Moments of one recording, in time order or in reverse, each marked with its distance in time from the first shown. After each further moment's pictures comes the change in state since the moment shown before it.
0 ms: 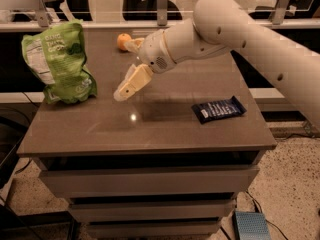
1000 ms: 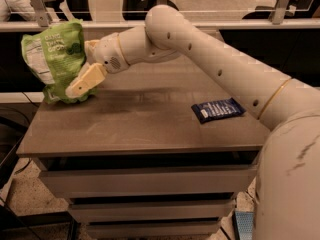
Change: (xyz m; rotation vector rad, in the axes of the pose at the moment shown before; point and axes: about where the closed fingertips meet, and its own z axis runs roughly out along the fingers) arm -0.060 -0.001 0.111 -0.140 -0.183 0.007
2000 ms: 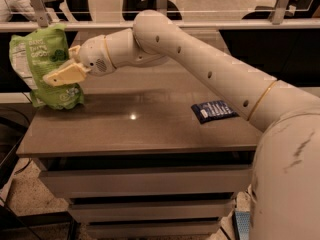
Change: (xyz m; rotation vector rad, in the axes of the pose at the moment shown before) arm -0.024 0.015 0.029 -0.045 -0.090 0.022
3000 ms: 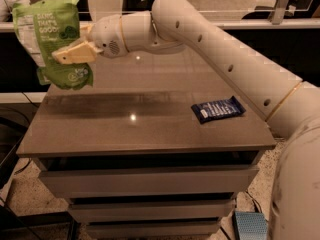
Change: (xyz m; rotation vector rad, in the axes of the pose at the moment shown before) arm -0.043 -0.014 -0.048 0.093 -0.064 -0.069
